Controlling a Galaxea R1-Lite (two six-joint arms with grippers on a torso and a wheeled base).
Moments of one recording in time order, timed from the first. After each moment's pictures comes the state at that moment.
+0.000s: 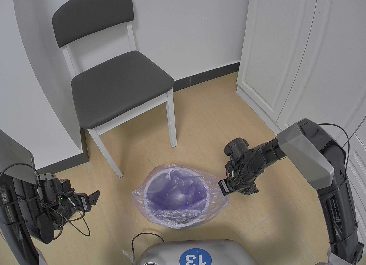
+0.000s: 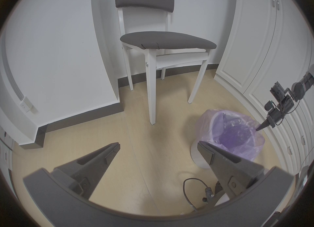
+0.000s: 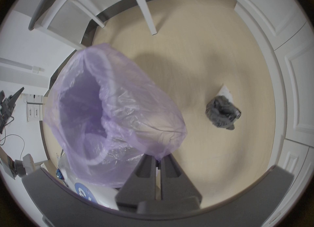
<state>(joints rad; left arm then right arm) 0.01 2.13 -0.04 -1.55 -0.04 -0.04 0.41 2.58 -1.67 0.26 0.09 0.09</state>
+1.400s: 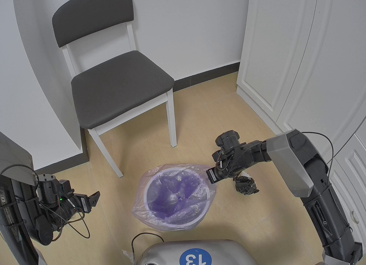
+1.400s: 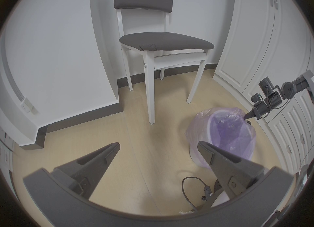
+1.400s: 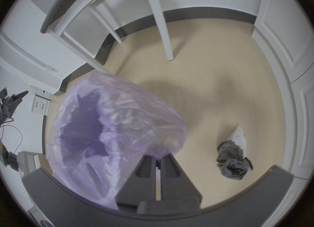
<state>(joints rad) 0.00 2.11 -0.02 -1.55 -0.03 -0.04 0.41 2.77 -2.00 0.22 0.18 -0.03</state>
